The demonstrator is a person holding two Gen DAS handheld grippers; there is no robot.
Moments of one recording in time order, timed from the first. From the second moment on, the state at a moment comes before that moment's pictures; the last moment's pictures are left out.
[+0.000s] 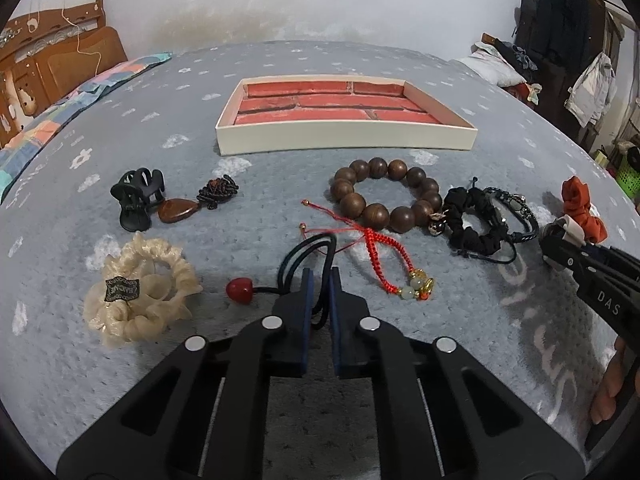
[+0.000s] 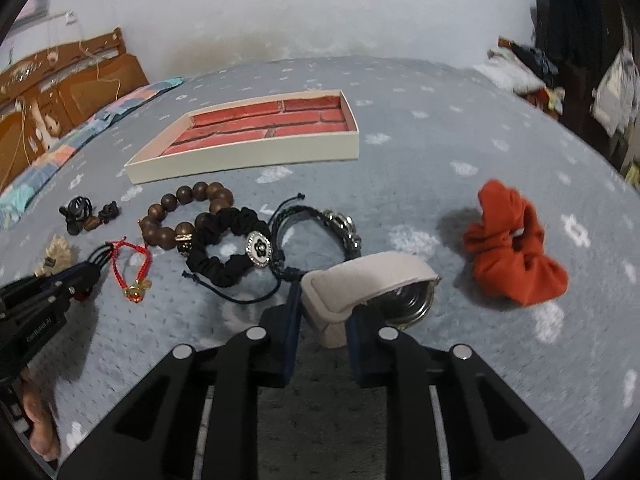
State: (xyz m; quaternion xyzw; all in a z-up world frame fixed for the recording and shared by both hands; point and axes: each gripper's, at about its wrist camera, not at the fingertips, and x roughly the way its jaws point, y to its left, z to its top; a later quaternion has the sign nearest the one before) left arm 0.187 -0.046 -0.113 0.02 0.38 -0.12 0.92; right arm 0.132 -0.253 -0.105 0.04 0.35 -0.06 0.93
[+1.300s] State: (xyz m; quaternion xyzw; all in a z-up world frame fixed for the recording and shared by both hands) left arm 0.401 -0.085 0.004 0.02 0.37 -0.12 0.92; right arm 0.341 -0.272 -0.015 0.07 0.33 0.01 0.94
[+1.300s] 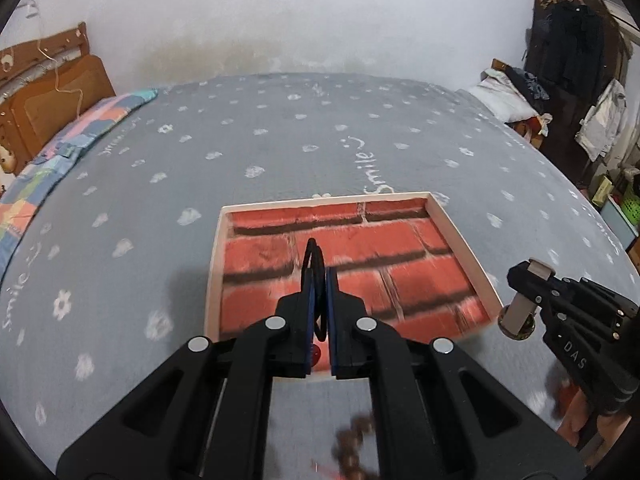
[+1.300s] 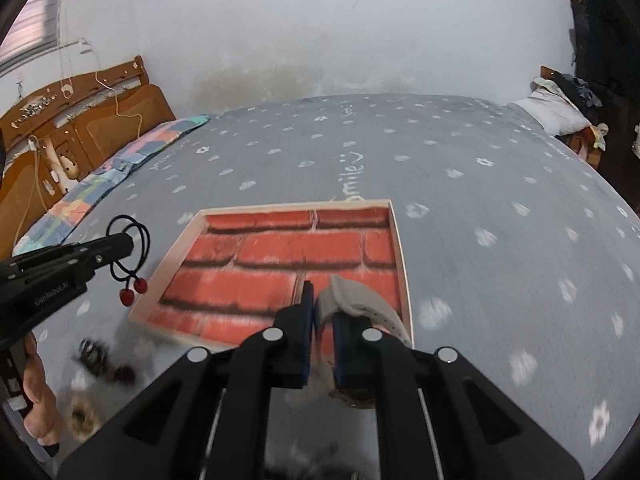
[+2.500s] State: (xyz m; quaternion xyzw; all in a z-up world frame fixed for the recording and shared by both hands) left arm 0.607 -0.107 -0.110 0.03 0.47 -0.06 0.88; right arm 0.542 -0.279 -0.095 0.09 0.43 -0.01 0.90
